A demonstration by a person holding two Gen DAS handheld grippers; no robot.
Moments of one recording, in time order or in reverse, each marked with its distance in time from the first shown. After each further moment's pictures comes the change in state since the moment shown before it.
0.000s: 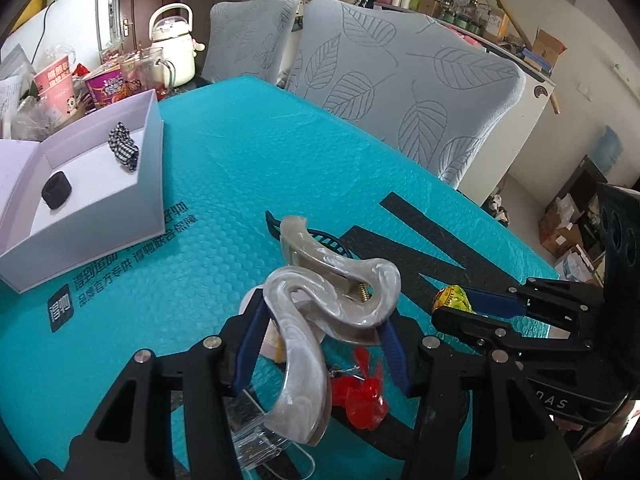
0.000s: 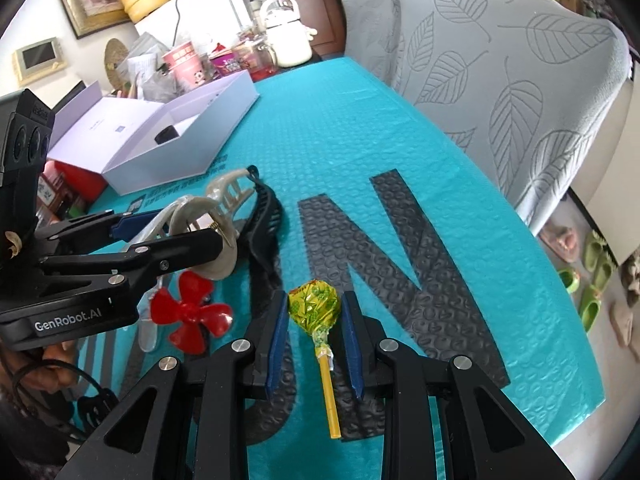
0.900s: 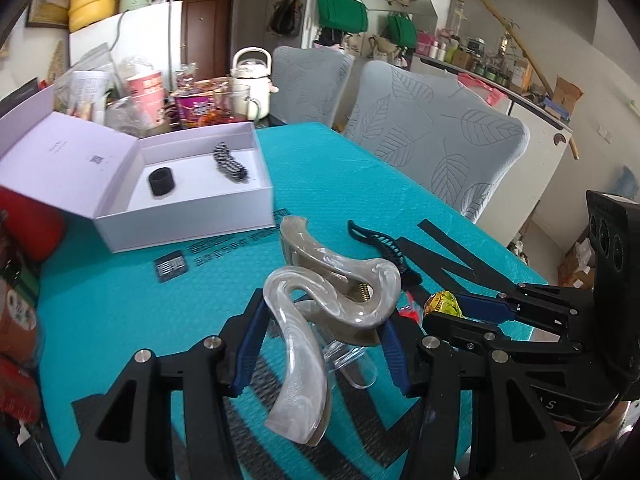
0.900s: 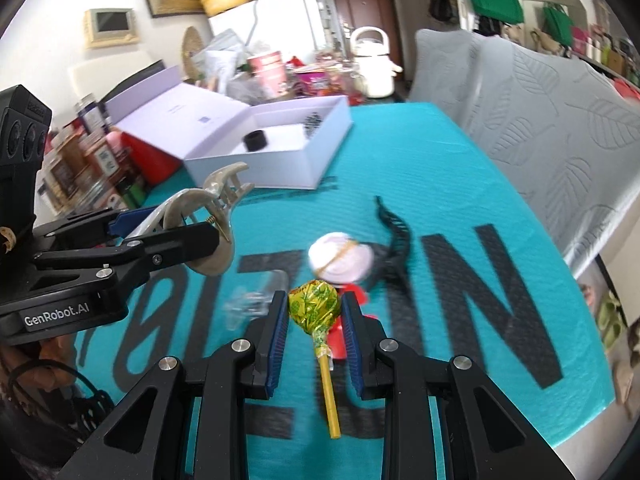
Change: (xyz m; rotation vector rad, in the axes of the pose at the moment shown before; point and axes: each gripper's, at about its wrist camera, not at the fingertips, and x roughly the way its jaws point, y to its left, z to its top) left arm -0.106 0.043 -0.052 -0.103 -0.171 0.115; right arm -0.029 0.094 -0.008 -0.182 -0.085 0.095
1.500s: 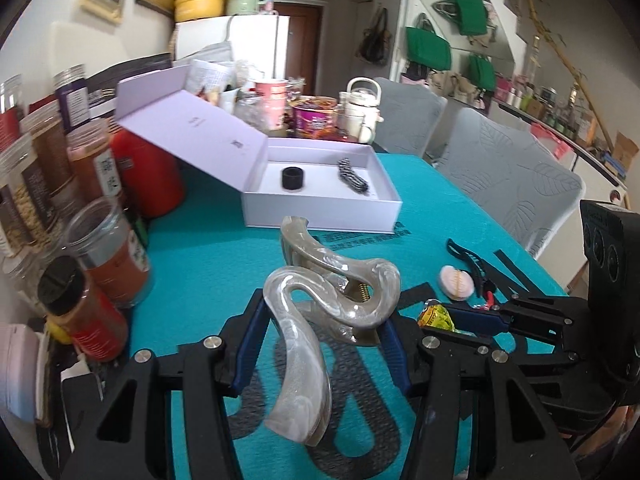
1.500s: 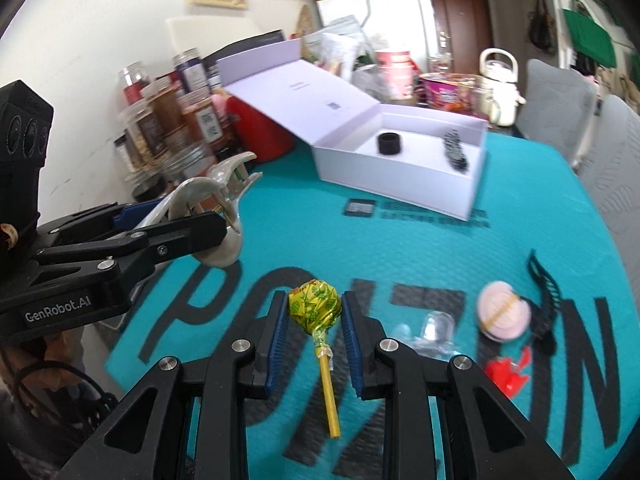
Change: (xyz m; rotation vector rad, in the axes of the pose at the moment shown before) left arm -0.078 0.077 -0.040 -0.188 -0.099 0.232; right arm 0.029 0.107 0.017 -0.224 0.024 0.246
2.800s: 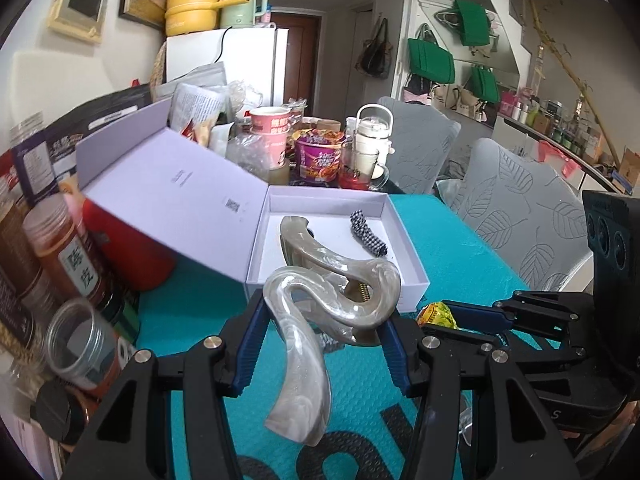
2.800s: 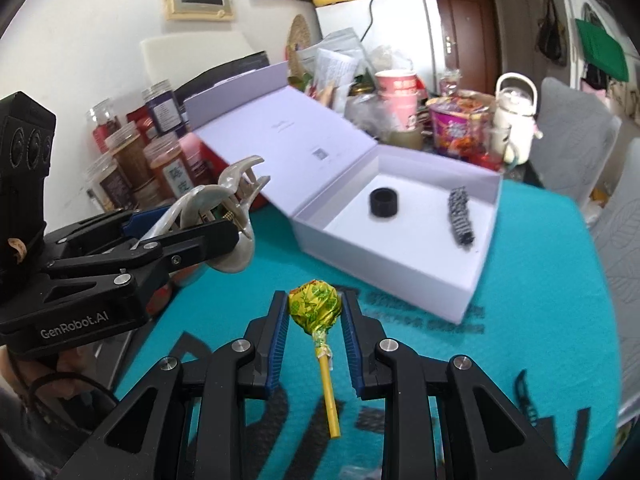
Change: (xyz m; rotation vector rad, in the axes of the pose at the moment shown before) left arm 0.058 0.013 0.096 0.030 -0.043 -0.017; right arm 0.031 -0.038 0.100 -0.010 -0.016 -0.021
